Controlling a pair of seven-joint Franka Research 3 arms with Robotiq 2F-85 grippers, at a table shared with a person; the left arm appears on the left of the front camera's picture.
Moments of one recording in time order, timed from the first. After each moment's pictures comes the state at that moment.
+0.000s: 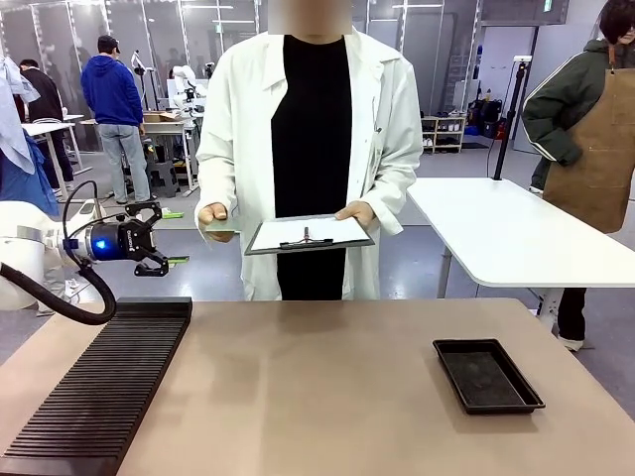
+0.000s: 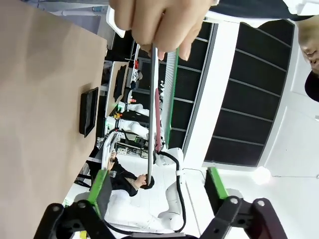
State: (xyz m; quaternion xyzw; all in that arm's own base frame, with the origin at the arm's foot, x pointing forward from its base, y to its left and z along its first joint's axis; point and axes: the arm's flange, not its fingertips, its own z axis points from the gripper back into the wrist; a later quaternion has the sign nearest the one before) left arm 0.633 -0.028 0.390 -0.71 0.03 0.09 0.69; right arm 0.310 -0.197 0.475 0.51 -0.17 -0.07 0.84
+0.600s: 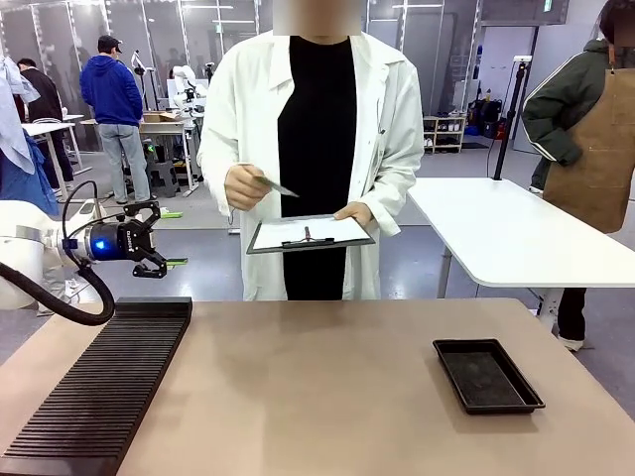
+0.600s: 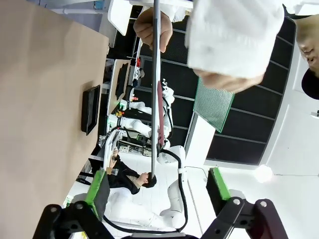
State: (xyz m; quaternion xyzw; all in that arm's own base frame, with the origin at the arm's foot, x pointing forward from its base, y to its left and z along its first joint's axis) left arm 0.632 -0.027 0.390 -0.71 0.04 0.09 0.70; right arm 0.310 -0.197 0.475 0.51 -0.17 -0.07 0.84
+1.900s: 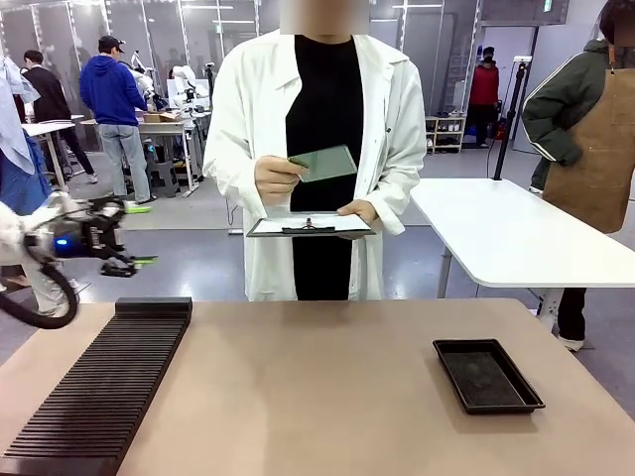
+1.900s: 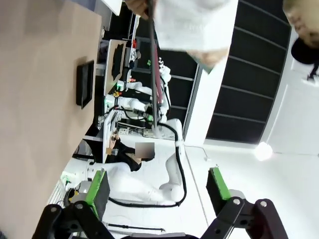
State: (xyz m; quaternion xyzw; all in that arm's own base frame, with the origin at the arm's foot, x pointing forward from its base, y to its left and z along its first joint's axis) left arm 0.585 0.018 0.419 -0.72 0.06 0.04 0.69; right arm 0.310 -0.197 0.475 0.51 -0.17 -0.07 0.84
